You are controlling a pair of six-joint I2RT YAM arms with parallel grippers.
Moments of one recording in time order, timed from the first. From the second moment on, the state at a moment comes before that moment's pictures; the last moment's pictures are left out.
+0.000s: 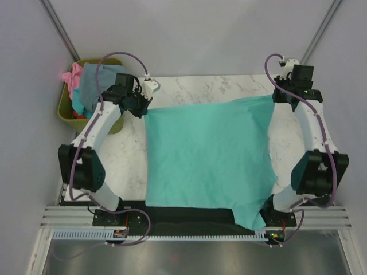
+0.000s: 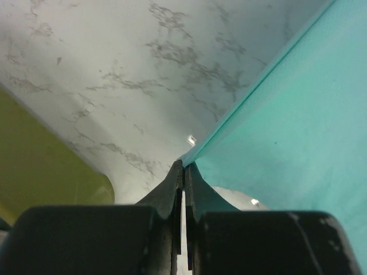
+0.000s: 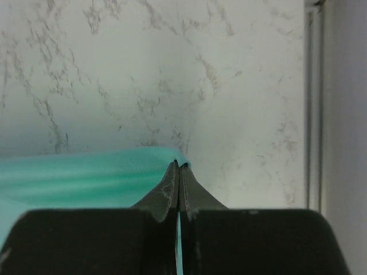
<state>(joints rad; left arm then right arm) -0.23 1.53 1.42 -0.76 0.25 0.53 -0.14 1.49 1.50 -0.58 -0.12 -0.11</state>
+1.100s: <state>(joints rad) -0.13 2.43 2.24 -0.66 0.20 0.45 -0.10 2.69 2.49 -0.43 -0.10 -0.07</state>
